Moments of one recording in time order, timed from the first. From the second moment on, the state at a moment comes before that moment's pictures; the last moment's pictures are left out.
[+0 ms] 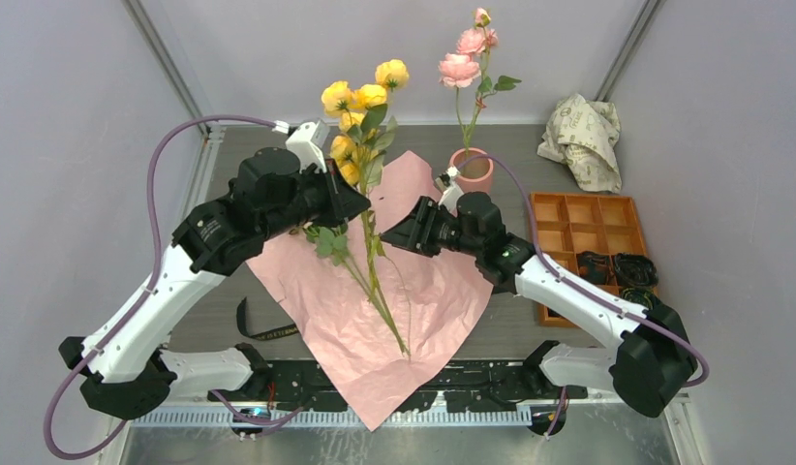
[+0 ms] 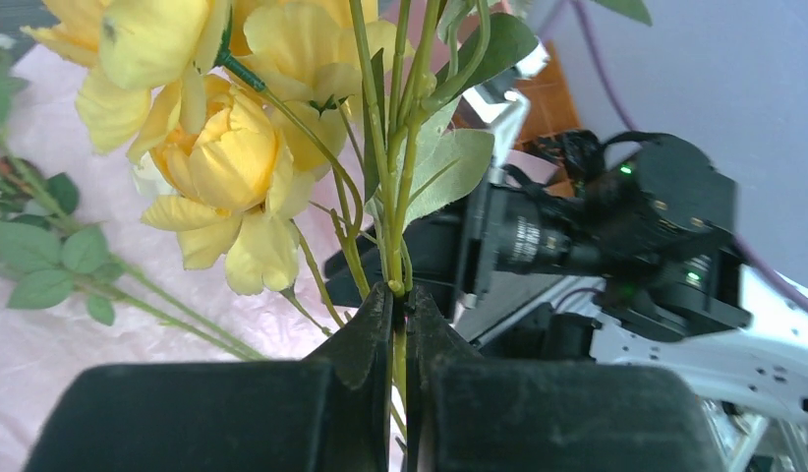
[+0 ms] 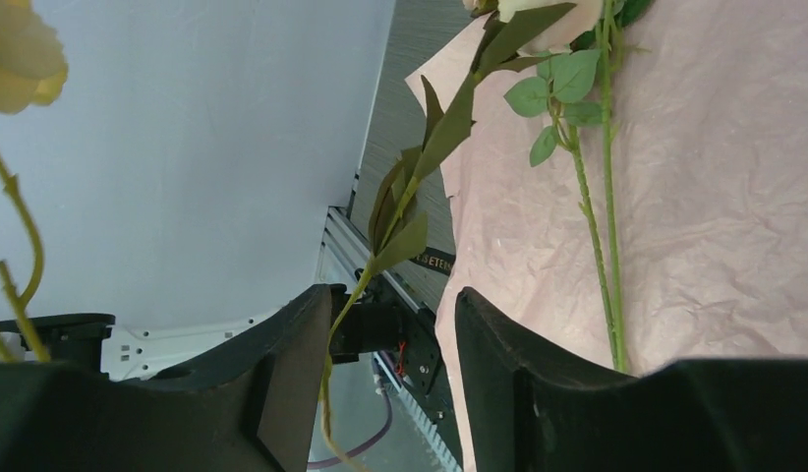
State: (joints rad) left arm -0.81 1.17 1.56 -0.79 -0.08 -0.62; right arm 0.68 1.18 0.82 0.06 -0.36 0.99
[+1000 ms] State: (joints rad) left arm -0.81 1.17 1.57 -0.72 0.05 -0.60; right arm 0.84 1.27 0.82 0.03 -0.32 1.00
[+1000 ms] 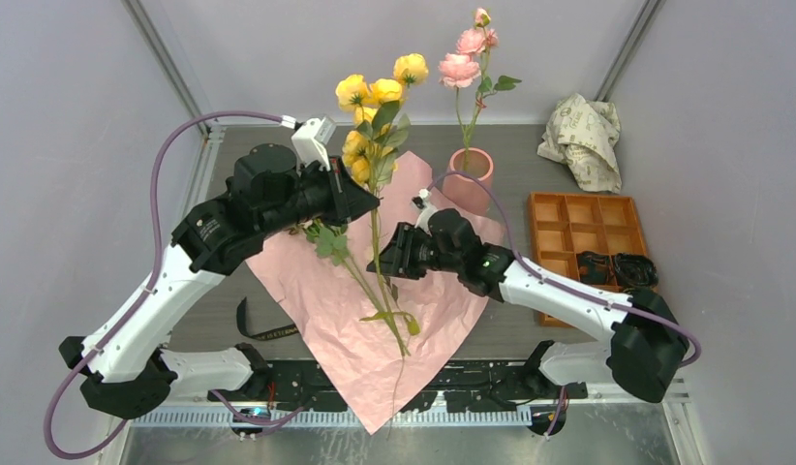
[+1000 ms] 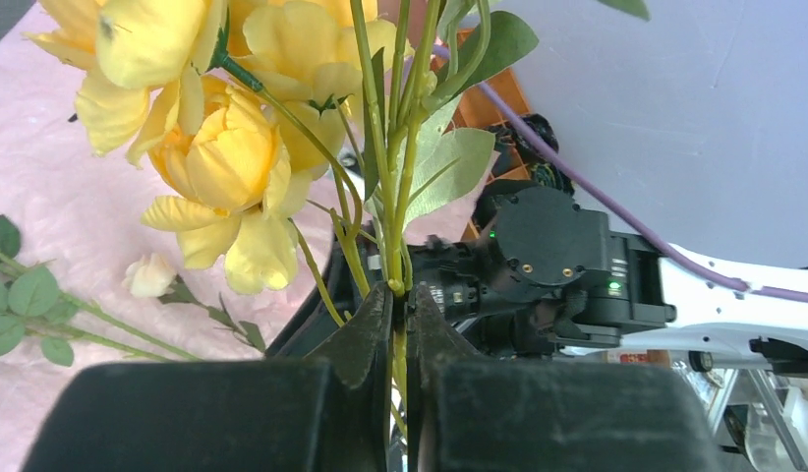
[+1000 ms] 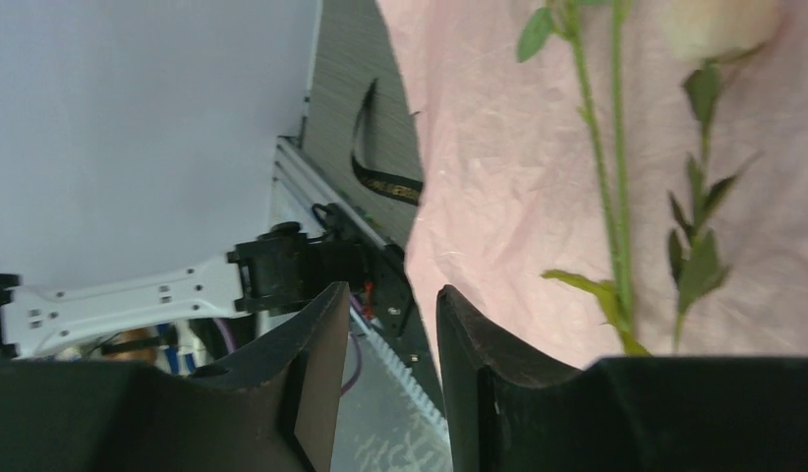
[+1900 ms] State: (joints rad) left arm -0.93 1.65 2.05 -0.20 -0.34 -0.07; right arm 0.84 0.56 0.99 -0.62 0.51 0.70
